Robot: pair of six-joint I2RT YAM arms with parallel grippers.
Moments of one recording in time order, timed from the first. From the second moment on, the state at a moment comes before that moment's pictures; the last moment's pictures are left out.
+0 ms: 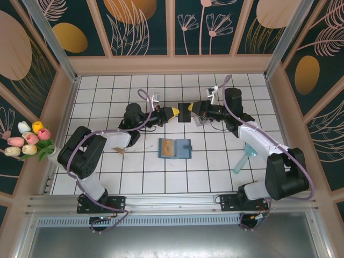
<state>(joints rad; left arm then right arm) -0.52 1.73 0.78 0.98 0.75 -1.29 0.31 1.40 0.90 0.05 -0.79 0.79</state>
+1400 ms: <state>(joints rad) -0.67 1.58 0.55 0.41 0.33 -0.95 0.54 1.52 0.64 -0.12 -0.31 0.79</state>
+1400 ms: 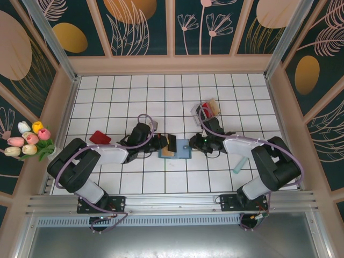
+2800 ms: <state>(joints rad) -0.71 1.57 0.55 0.37 0.30 -1.04 0.55 1.55 0.62 -0.06 -0.34 0.82</state>
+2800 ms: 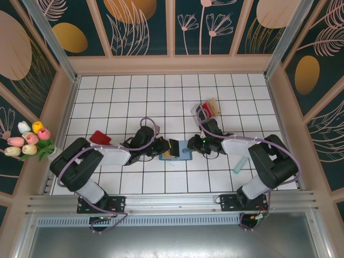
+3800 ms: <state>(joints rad) -0.79 1.60 0.55 0.35 0.18 -1.04 0.55 1.55 0.62 -0.06 -0.34 0.82</state>
